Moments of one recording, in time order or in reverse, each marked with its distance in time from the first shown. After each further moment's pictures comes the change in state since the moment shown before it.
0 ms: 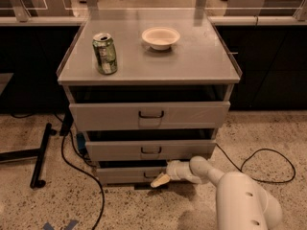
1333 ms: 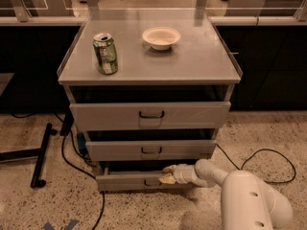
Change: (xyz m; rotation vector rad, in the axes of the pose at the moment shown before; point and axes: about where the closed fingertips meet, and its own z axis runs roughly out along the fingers) arm 0.039 -0.004 -0.028 0.040 0.107 0.061
